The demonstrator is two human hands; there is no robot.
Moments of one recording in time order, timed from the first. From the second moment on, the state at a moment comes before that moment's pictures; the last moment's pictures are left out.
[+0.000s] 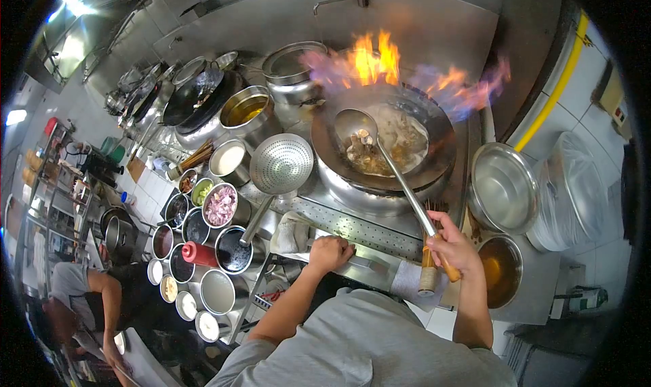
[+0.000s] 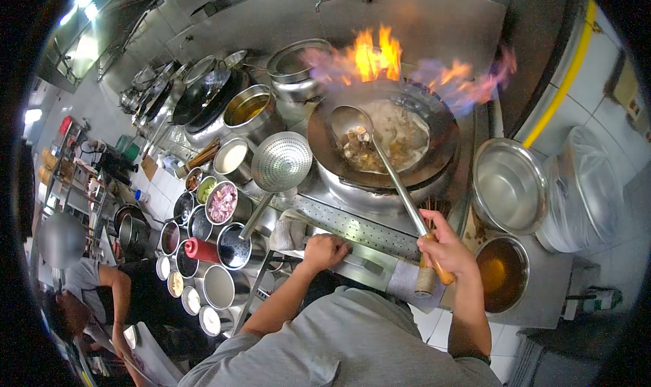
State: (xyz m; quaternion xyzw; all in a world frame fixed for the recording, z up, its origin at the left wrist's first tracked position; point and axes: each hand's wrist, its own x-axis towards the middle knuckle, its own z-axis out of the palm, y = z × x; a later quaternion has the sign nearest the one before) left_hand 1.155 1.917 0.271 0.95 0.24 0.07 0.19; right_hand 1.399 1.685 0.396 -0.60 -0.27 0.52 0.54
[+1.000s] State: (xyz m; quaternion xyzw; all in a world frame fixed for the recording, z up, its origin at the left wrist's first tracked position) left_hand 1.256 2.051 0.405 0.94 0.20 0.24 0.11; right_hand 1.368 1.656 0.397 -0.48 -0.17 0.58 0.64
